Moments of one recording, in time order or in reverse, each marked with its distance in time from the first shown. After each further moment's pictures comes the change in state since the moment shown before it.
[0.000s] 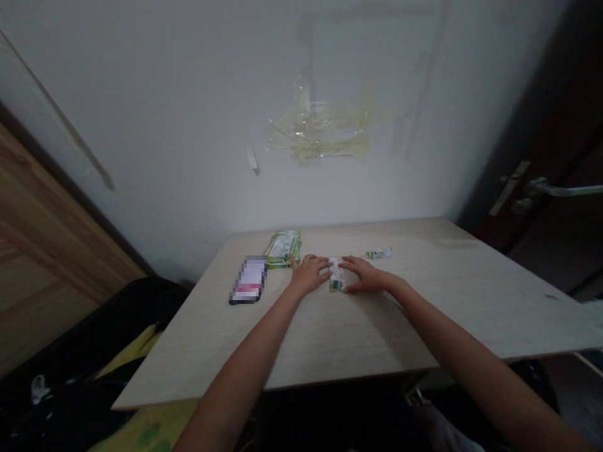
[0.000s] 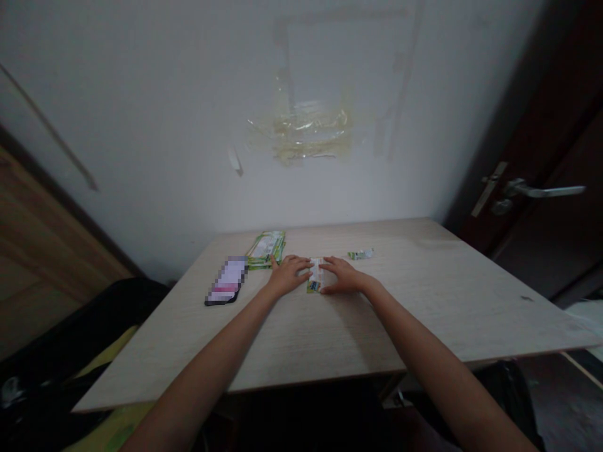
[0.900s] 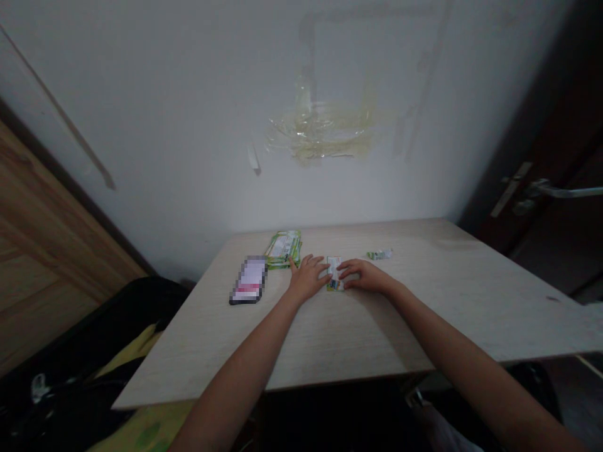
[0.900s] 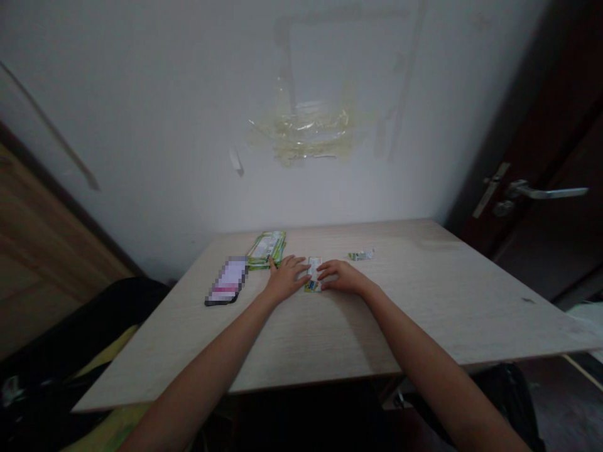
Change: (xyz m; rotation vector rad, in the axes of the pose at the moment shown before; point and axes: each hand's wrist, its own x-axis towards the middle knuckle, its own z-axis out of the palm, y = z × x) left_hand -0.012 0.001 0.003 0.001 0.063 -0.013; right_hand 0.006 -0.006 0.001 0.281 0.148 -0.223
